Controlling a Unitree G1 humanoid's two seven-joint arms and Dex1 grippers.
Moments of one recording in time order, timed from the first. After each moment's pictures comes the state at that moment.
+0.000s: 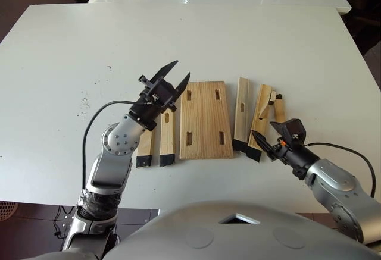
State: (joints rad) left arm 0.08 0.38 -0.13 -0.47 0.12 0.01 -0.39; right arm 0.48 -0.41 0.03 -0.85 0.31 0.86 0.21
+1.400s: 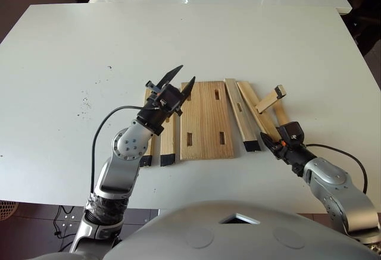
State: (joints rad) left arm 0.11 0.33 -0.18 -0.48 0.18 0.01 -0.34; right arm 0.47 -0.43 0.03 -0.66 0.21 0.75 0.26
